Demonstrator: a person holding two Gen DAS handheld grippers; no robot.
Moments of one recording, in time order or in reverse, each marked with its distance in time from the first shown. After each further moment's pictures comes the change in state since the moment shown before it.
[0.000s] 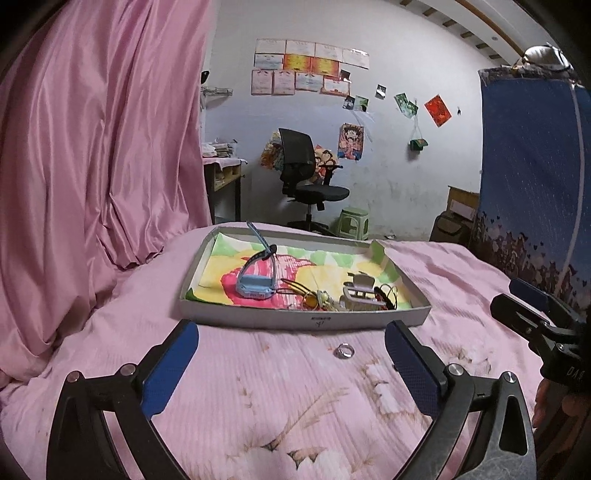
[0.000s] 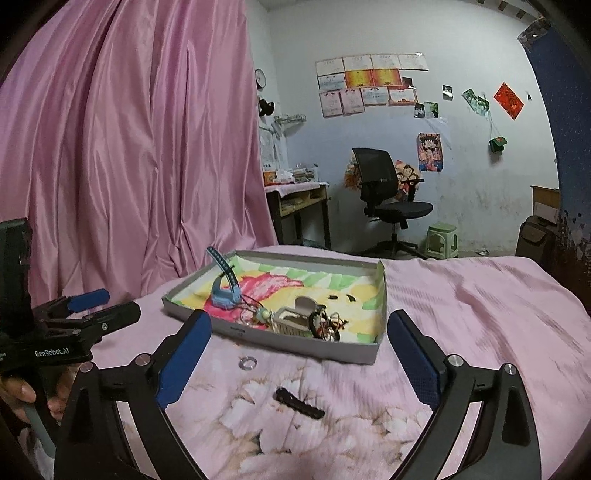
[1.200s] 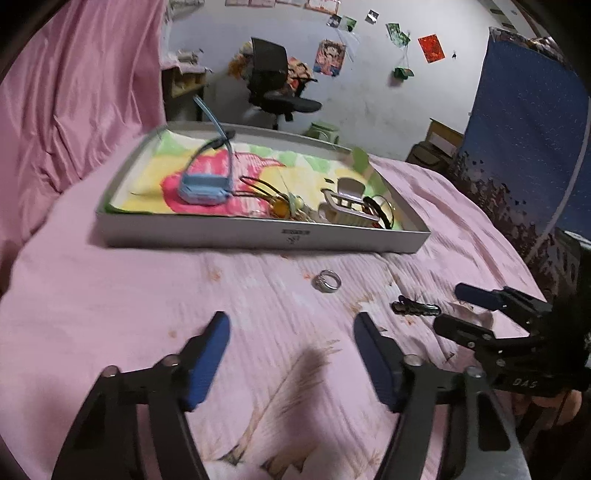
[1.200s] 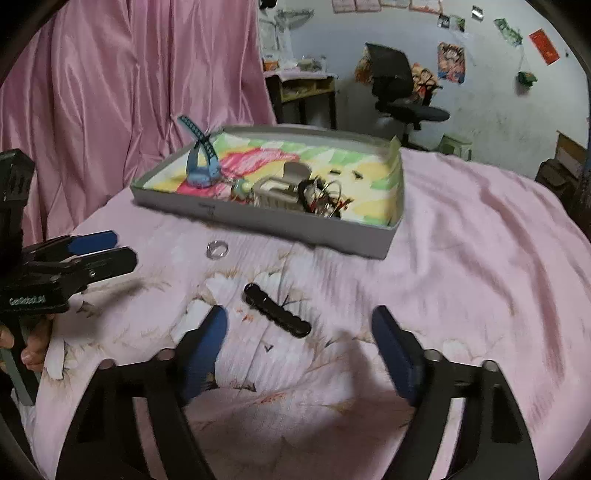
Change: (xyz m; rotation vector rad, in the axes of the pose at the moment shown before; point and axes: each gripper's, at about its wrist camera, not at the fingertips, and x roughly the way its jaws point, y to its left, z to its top) left arm 0.081 -0.001 -0.024 -0.034 0.378 -0.183; right arm 0.067 -0.013 -0.047 -0.026 0.459 0.027
